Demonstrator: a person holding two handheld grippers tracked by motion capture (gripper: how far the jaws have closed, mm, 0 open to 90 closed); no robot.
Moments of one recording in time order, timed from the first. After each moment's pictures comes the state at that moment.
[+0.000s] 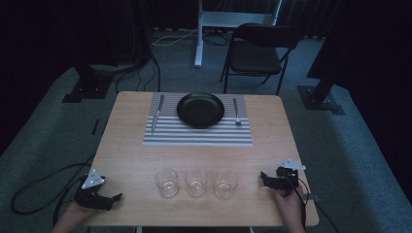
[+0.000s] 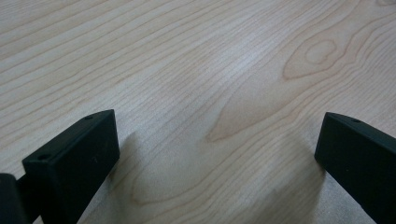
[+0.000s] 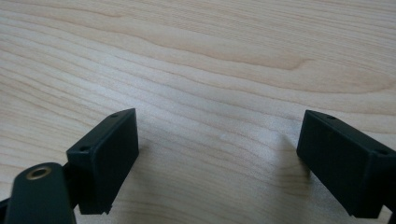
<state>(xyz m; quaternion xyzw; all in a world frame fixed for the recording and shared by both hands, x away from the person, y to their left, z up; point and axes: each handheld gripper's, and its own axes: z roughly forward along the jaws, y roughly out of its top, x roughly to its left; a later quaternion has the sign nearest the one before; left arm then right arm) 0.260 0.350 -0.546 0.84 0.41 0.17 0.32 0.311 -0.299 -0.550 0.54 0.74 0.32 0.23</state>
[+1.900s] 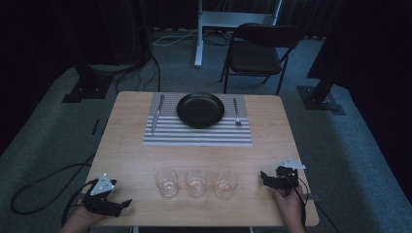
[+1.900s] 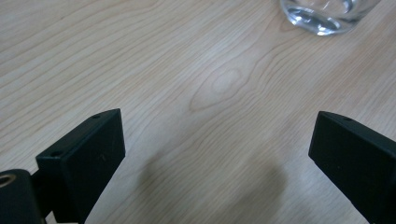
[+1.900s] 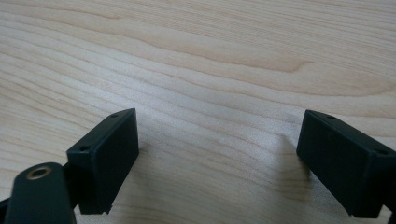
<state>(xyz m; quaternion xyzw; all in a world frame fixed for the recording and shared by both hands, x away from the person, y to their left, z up) 0.243 0.310 -0.529 0.86 0.36 0.15 0.34 0.313 -0.299 -0.550 0.55 0.74 0.32 0.23</state>
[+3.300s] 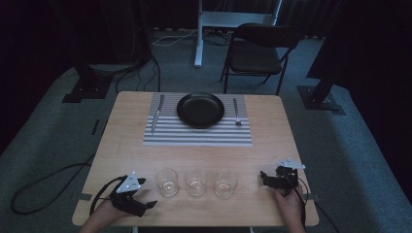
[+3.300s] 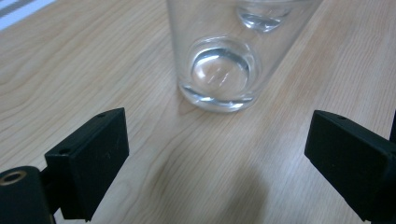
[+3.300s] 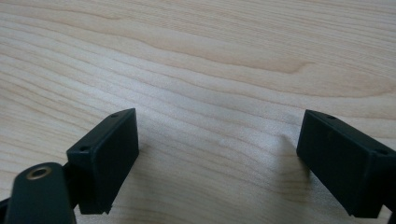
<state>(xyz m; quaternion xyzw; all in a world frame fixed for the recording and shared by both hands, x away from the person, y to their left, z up) 0.257 0.237 -0.524 0.88 0.27 0.10 0.38 0.314 -0.299 -0.550 0.54 0.74 0.32 0.23</state>
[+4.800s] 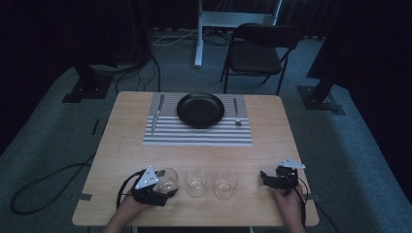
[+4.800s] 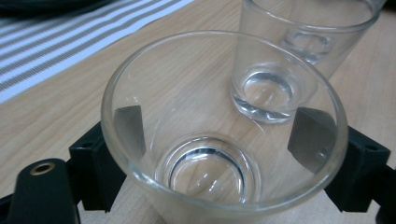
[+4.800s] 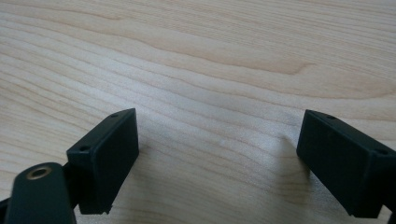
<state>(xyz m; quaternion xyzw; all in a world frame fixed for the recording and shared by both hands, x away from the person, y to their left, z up) 0.271 0.185 -0.528 0.83 0.28 0.16 0.45 0.315 -0.299 -0.550 0.54 0.74 0.32 0.23</state>
